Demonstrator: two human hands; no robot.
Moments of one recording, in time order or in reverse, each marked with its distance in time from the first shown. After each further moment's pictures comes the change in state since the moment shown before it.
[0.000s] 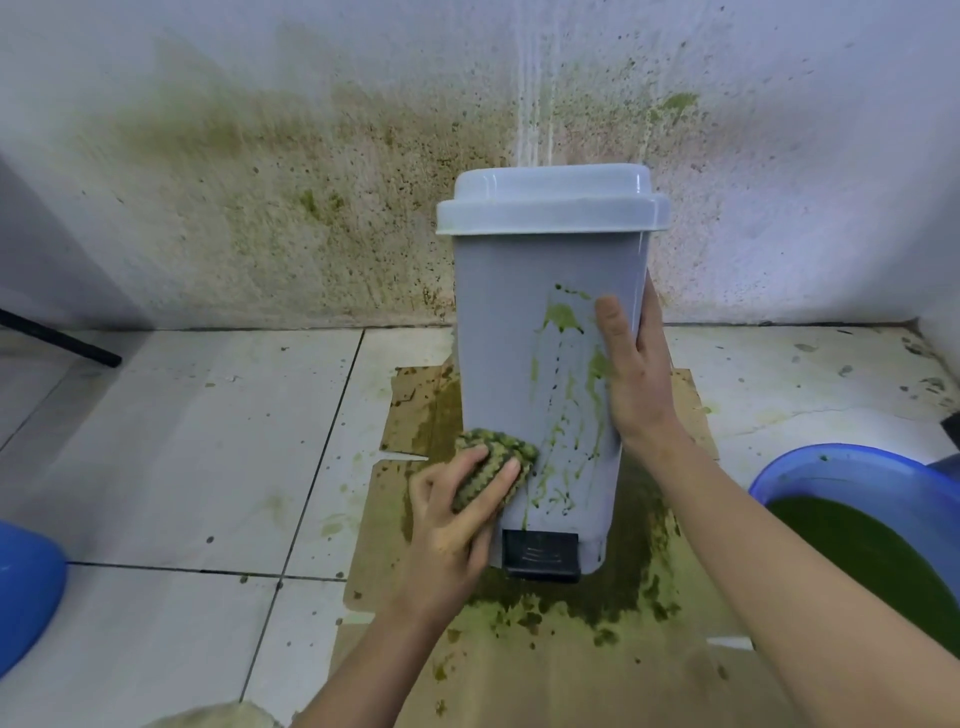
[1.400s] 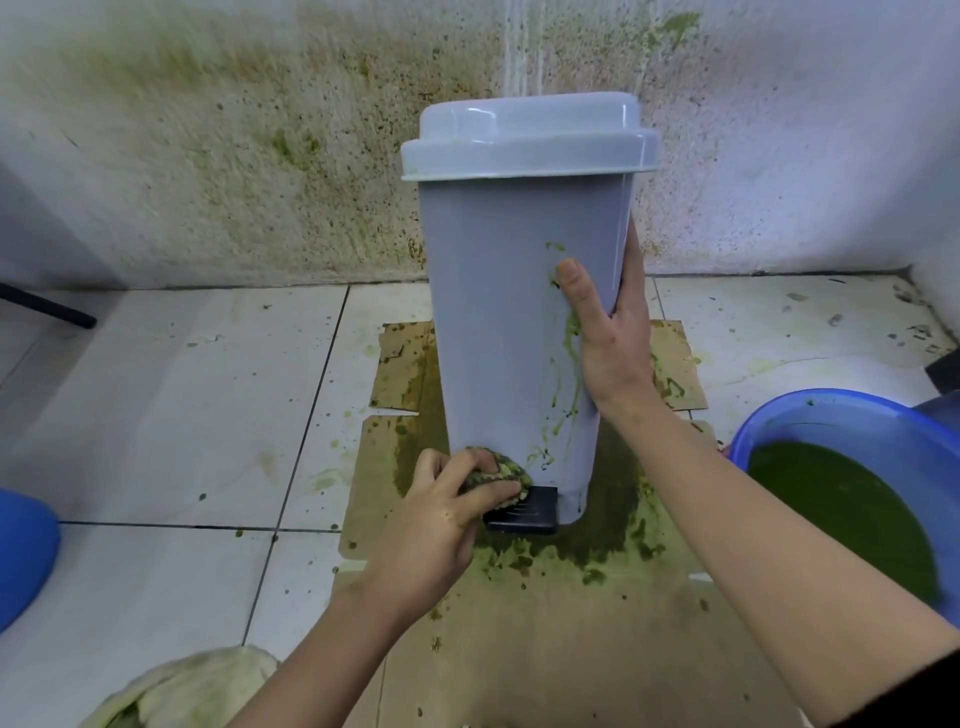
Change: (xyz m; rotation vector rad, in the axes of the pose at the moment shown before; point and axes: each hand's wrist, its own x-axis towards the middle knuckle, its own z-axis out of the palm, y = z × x) left_hand -0.010 0.022 -0.038 -0.030 -0.535 -0.122; right_hand -0.020 0.004 0.008 -0.024 0.024 -0.038
